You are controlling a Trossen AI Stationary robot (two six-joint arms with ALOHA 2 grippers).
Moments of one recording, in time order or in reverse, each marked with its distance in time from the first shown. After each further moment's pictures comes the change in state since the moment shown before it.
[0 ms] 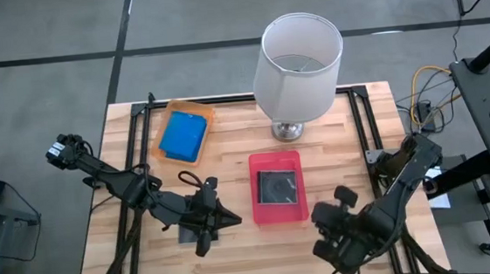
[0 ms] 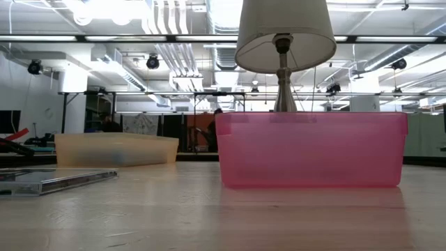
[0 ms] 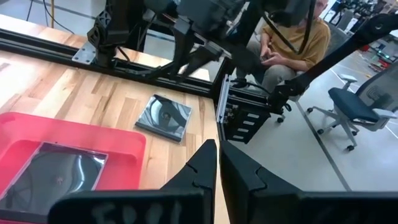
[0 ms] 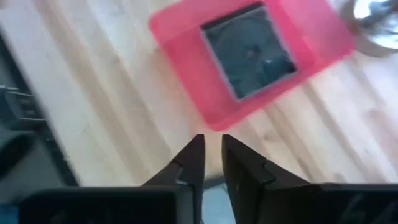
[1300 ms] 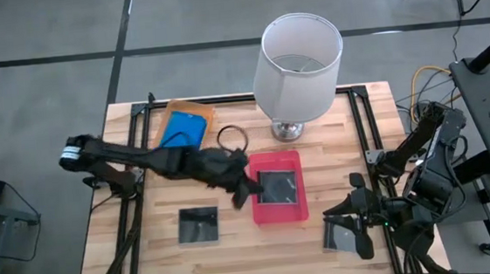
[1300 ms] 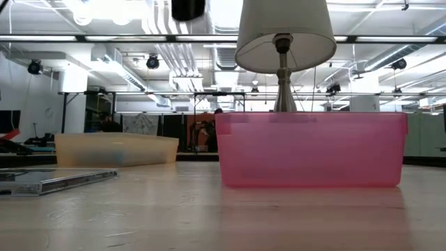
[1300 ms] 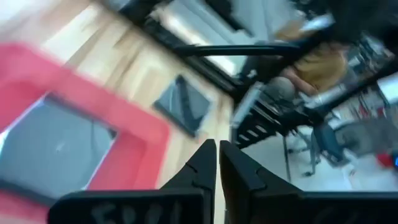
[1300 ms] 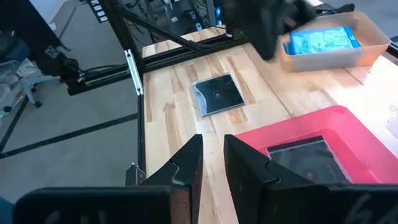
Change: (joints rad) left arm 0.354 0.132 0.001 0.045 0.376 -0.250; right arm 0.156 -0.428 -0.350 0.622 0.367 -0.373
